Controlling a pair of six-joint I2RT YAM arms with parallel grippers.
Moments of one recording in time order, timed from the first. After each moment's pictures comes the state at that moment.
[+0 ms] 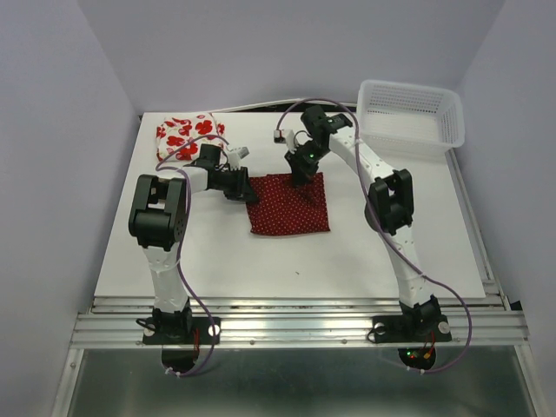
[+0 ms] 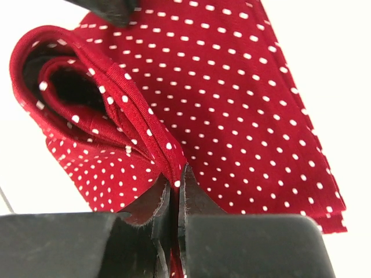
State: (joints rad) left arm -0.17 2.03 1.24 -0.23 0.75 -0.09; right arm 0.45 2.45 2.37 -1.19 -0.62 -0.54
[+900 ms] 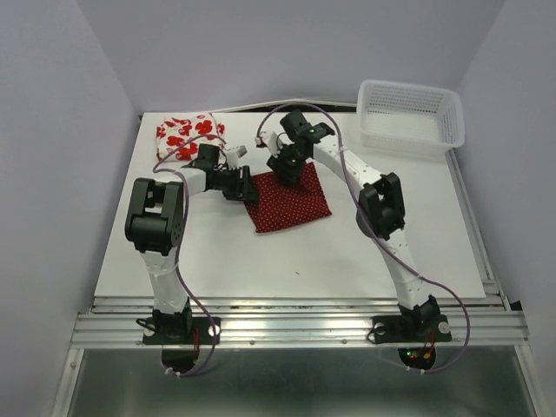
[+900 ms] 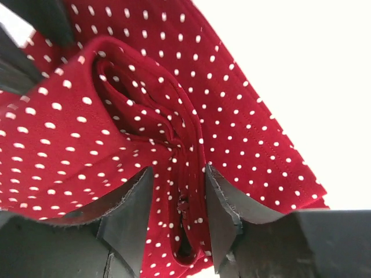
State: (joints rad) left arm -0.17 1.99 1.22 -0.22 0.73 -0.12; right arm 0.56 2.45 2.36 -0.98 -0.34 -0.53
